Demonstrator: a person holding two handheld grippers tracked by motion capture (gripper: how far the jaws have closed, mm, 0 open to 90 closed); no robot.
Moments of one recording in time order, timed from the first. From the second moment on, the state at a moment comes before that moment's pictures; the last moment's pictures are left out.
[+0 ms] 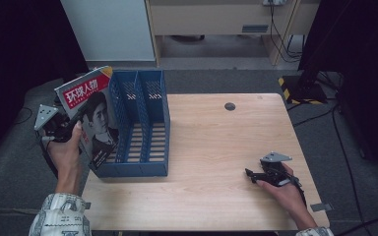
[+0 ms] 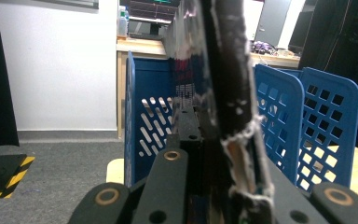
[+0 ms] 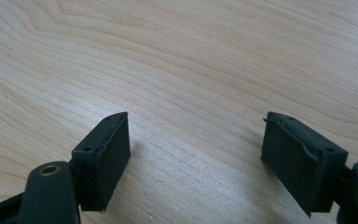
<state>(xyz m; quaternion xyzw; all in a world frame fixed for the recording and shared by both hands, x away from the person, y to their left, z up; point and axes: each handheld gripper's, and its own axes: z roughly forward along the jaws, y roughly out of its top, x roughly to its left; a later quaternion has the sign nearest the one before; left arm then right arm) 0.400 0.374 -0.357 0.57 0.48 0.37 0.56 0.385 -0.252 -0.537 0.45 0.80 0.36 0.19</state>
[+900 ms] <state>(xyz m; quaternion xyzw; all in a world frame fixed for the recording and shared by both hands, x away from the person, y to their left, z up) 0.412 0.386 -0.353 0.56 0.57 0.33 0.51 0.385 -0.253 -0.537 0.45 0.80 0.36 0.19</state>
